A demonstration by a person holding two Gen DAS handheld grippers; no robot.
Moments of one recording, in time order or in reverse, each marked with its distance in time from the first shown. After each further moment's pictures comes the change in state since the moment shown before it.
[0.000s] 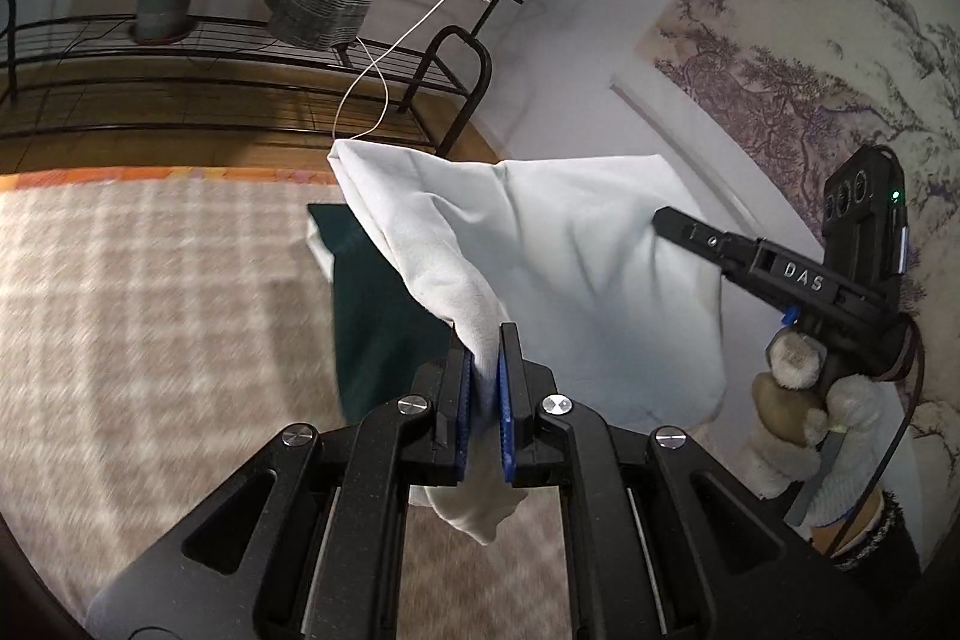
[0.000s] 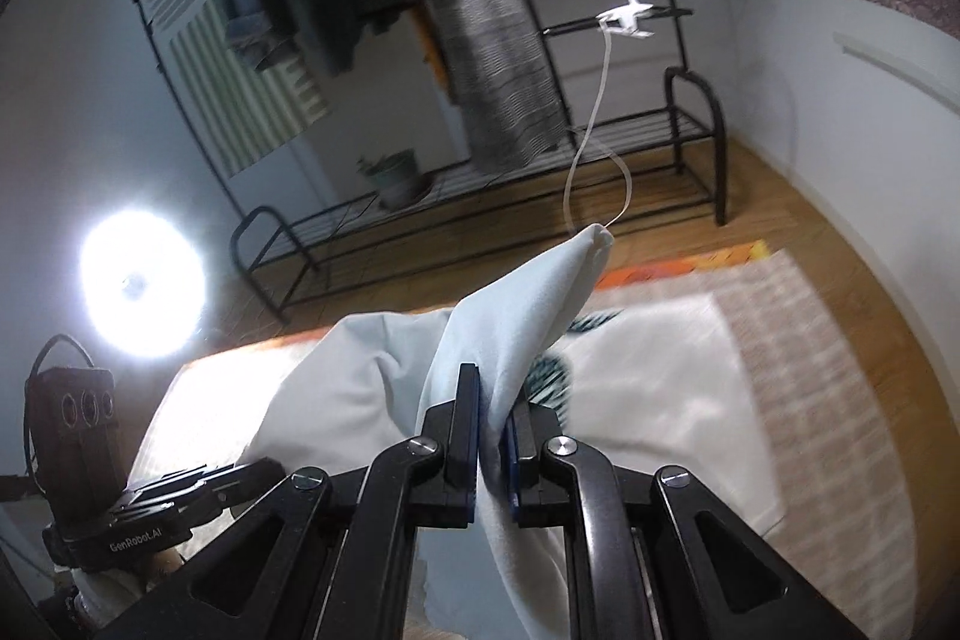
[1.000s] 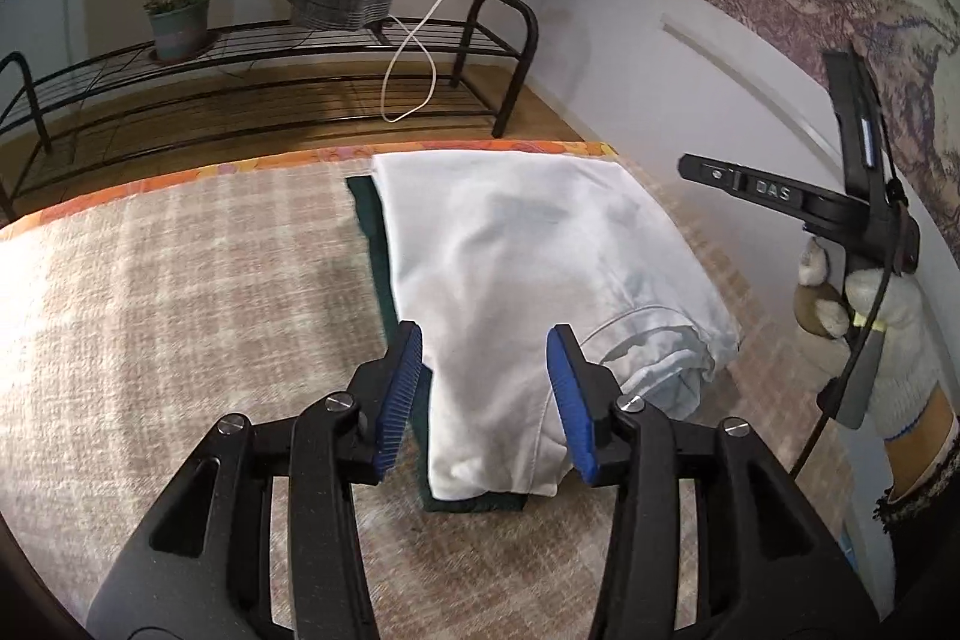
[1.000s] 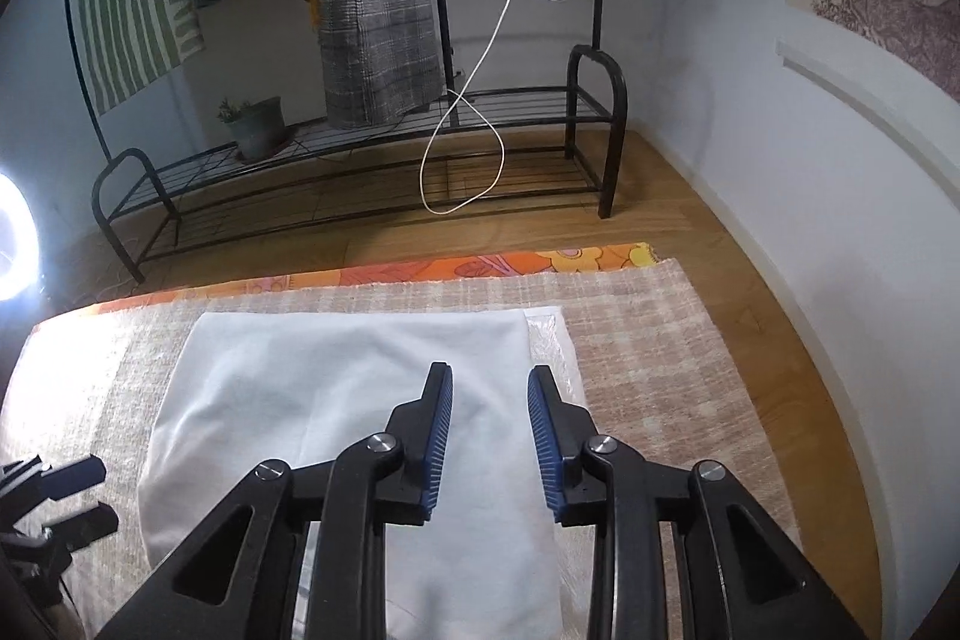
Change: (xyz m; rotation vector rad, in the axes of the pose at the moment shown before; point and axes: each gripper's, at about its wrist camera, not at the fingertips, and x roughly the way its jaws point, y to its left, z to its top) left arm 0.040 -0.002 -0.014 0.110 0.064 0.207; right arm 0.072 -0.068 0.013 -0.101 0.088 -0.311
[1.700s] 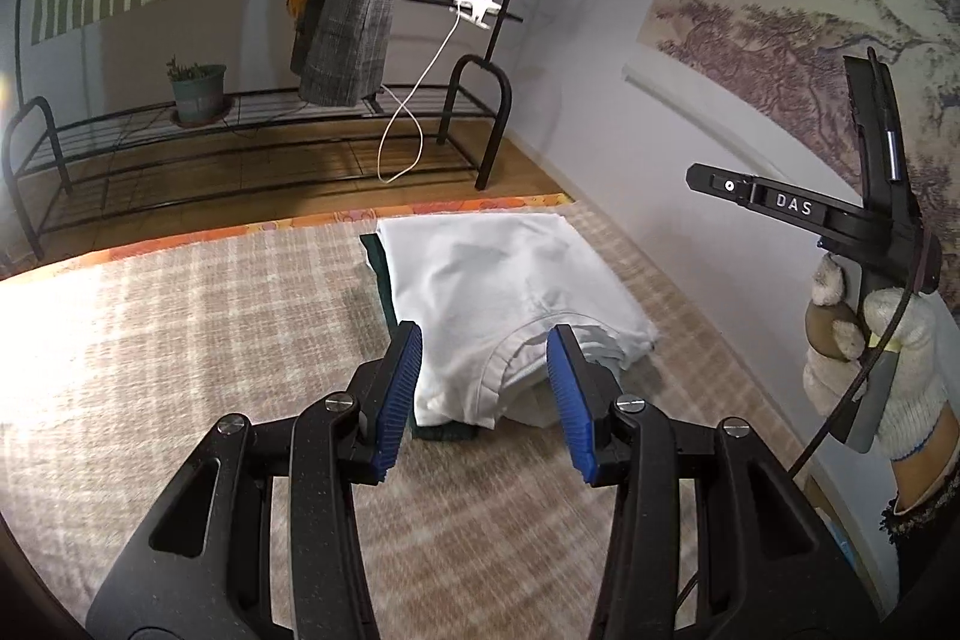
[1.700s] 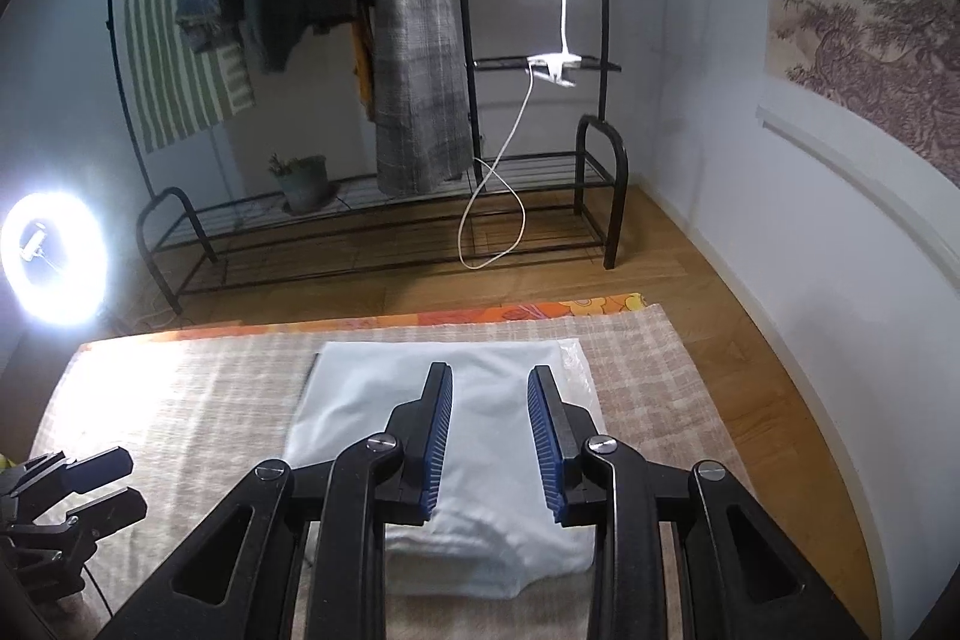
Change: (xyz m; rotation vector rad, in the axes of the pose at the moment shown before) left arm -0.132 -0.024 -0.019 0.048 -0.126 -0.016; right arm -0.142 0.041 -0.002 -0.001 -0.123 0.019
